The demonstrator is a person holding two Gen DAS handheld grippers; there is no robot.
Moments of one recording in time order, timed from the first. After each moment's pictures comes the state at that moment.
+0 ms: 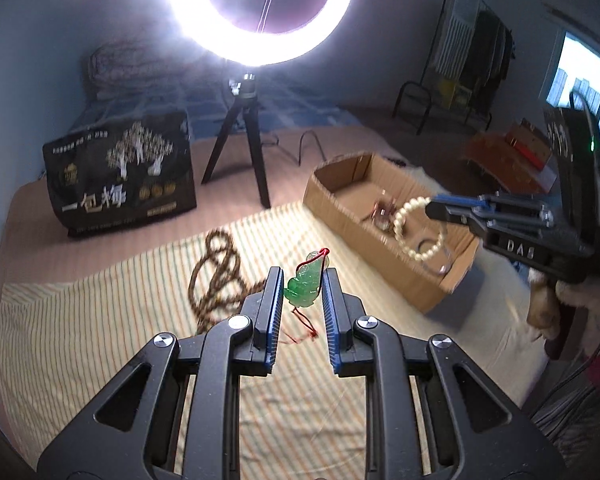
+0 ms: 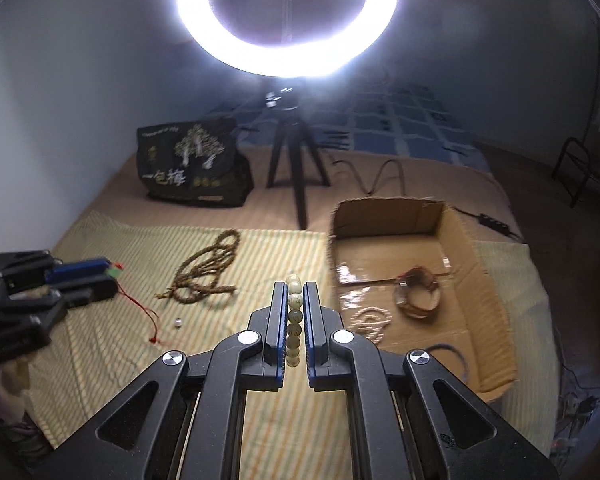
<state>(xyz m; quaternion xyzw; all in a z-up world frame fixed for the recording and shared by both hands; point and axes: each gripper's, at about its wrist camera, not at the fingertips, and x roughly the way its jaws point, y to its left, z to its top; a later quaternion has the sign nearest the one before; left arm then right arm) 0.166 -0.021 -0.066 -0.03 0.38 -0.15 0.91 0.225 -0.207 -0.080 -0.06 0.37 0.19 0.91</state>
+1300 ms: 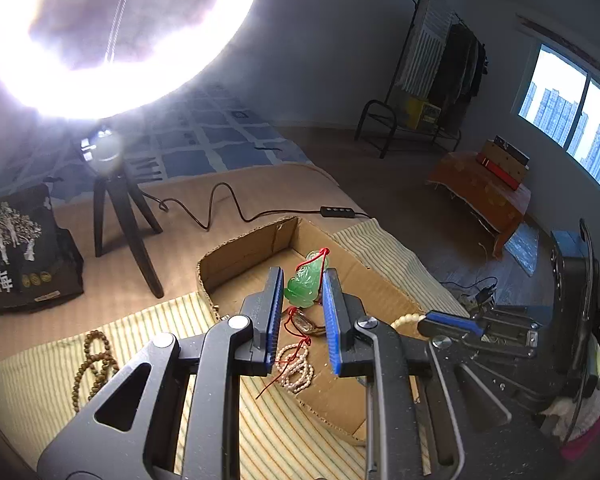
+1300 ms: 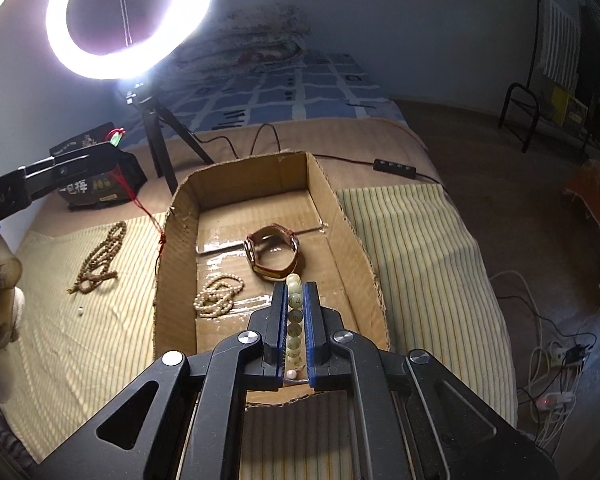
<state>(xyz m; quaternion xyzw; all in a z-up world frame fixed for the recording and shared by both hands) 0.281 -0.148 -0.063 -0.05 0.34 -0.21 0.91 0.254 -0.330 -0.110 -0.02 0.41 0.10 0.91</state>
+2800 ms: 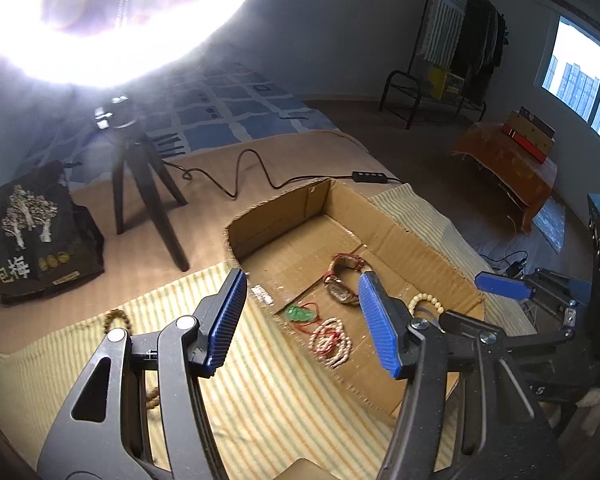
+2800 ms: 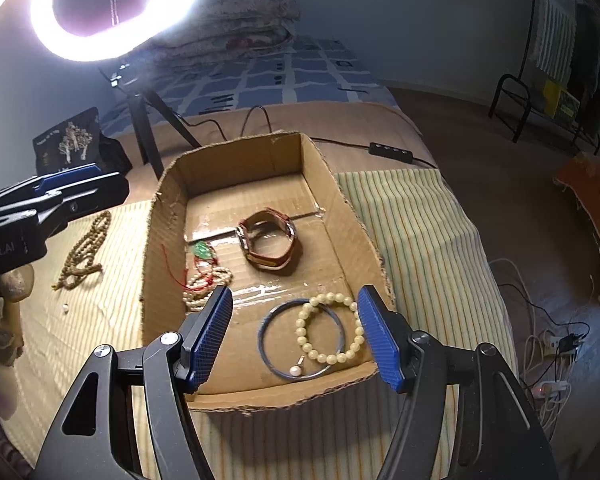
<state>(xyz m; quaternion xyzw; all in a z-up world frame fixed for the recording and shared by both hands) 0.281 -0.141 -0.085 -0.01 0.38 -0.17 0.91 0.258 -0.317 -0.121 -0.03 0.43 0.07 0.90</state>
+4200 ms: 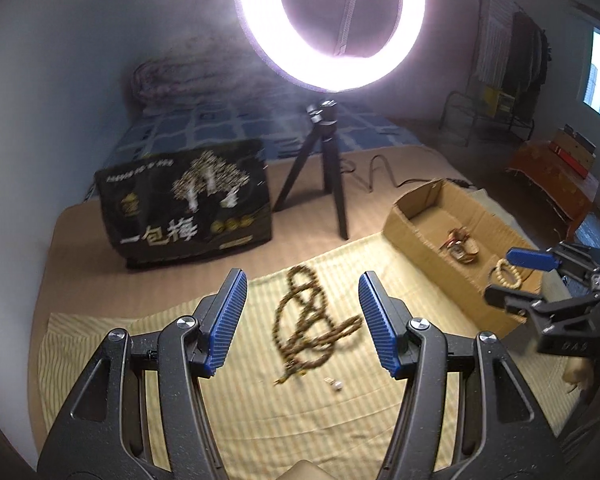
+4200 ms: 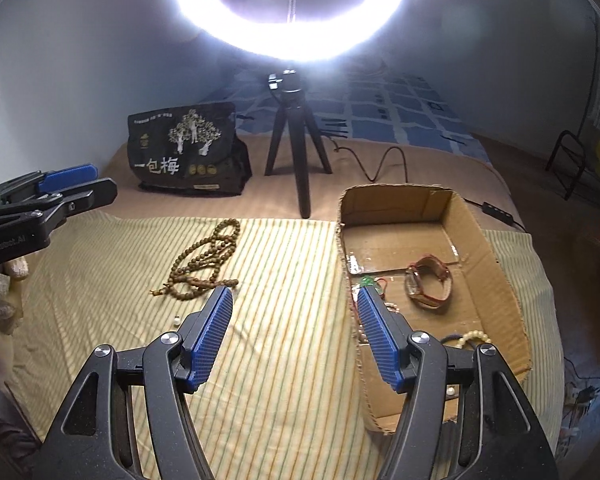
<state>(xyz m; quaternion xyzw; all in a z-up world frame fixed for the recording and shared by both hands) 0.203 0.032 -0.065 0.00 0.36 -0.06 0.93 0.228 -0.178 -0.096 -0.07 0.39 0.18 0.90</state>
